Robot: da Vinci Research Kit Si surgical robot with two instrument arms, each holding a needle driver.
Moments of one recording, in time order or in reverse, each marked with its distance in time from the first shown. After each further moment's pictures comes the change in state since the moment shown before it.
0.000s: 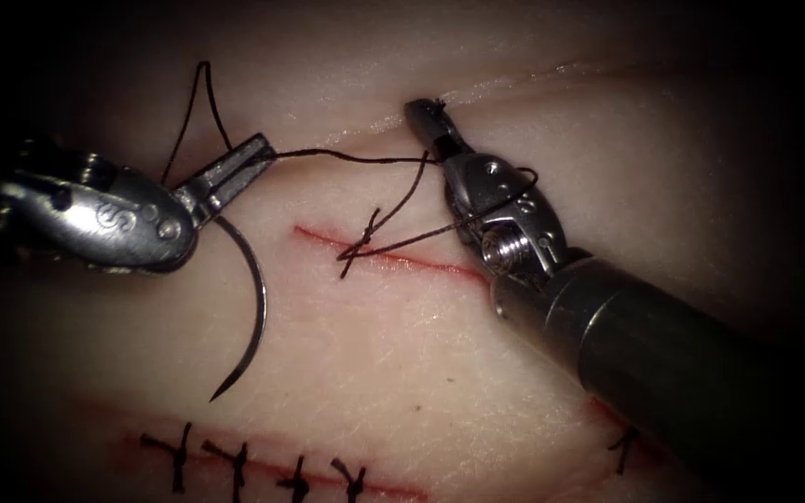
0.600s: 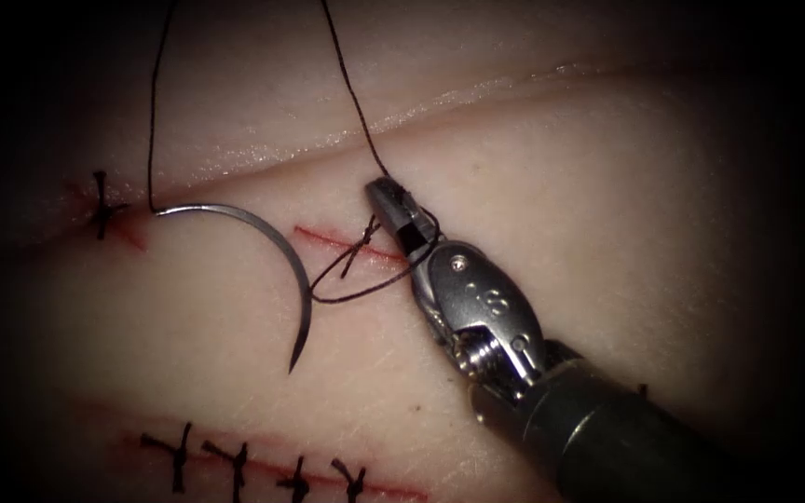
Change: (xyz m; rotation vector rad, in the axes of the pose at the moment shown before) right arm -0.003 -0.005 -0.005 0.092 0.054 -0.141; left arm -0.005 -0.018 0.017 0.130 -0.069 -0.072
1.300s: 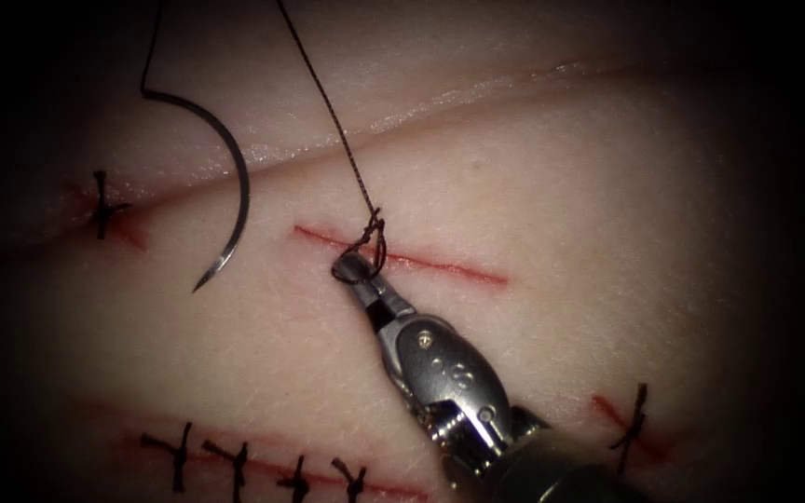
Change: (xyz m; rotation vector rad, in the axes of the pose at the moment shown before) right arm -0.005 -0.003 -0.002 0.093 -0.064 -0.035; left arm 0.001 -0.013 0.002 0.293 0.253 -0.814
